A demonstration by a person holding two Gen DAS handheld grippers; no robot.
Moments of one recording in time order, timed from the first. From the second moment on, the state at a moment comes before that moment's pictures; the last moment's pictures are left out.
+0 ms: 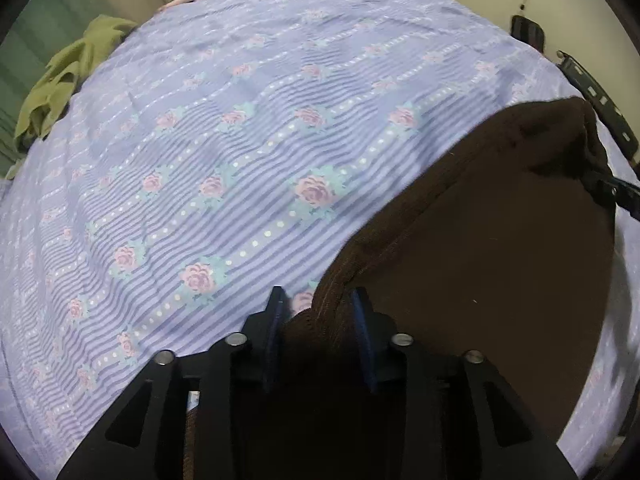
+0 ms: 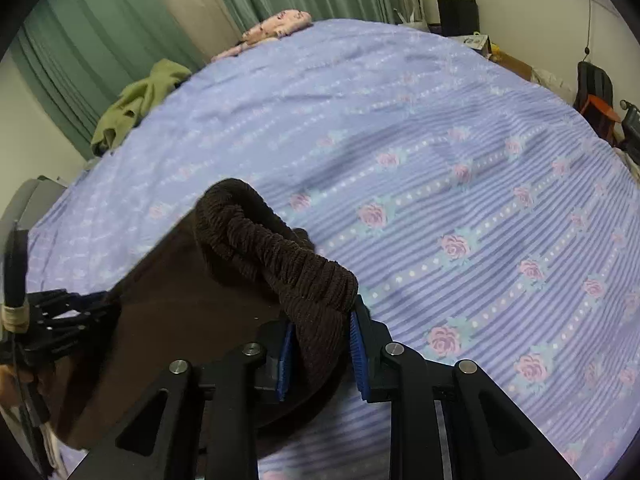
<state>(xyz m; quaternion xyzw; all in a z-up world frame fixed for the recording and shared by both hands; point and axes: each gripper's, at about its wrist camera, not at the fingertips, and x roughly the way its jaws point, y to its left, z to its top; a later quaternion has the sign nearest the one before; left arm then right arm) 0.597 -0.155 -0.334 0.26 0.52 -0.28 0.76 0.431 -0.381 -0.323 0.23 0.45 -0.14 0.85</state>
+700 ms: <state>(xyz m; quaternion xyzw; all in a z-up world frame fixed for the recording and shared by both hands) 0.354 -0.089 -0.305 0.13 0.43 -0.05 0.89 0.387 -0.375 -0.270 0.17 0.40 -0.12 0.89</state>
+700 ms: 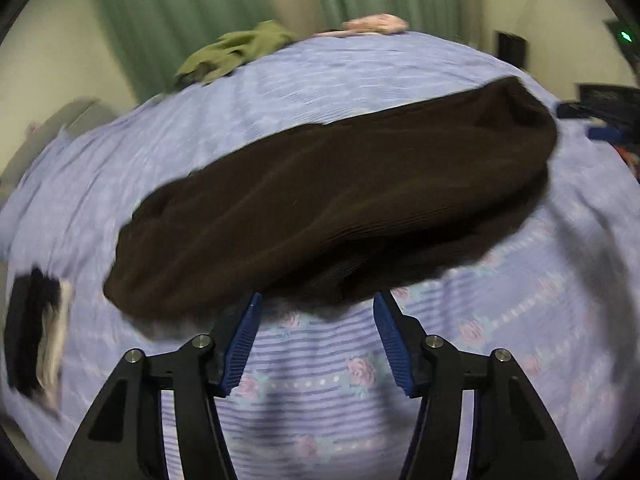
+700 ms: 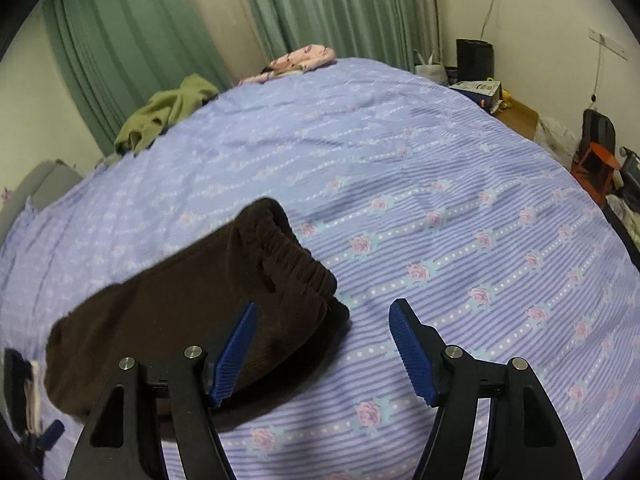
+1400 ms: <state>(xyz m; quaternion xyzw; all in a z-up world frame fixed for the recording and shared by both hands) 0.368 -0.106 -0.323 0.18 0.36 0.03 0.92 0.433 -0.391 -0.299 0.17 0.42 -0.09 0.88</state>
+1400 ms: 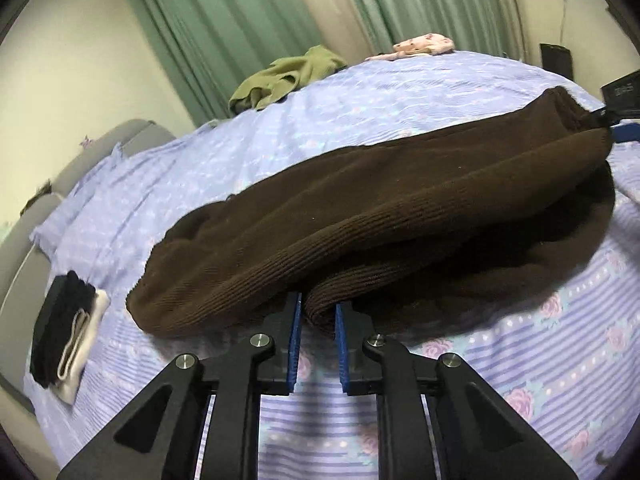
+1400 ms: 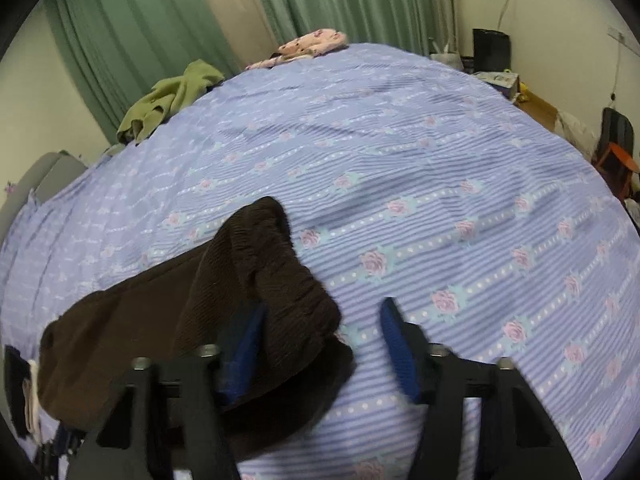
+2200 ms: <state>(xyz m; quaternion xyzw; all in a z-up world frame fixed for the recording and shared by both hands) 0.362 -0.102 -0.347 0.23 0.40 -0.03 0.89 0.485 -0.334 -0.287 -0.06 0.46 -0.04 0.89</state>
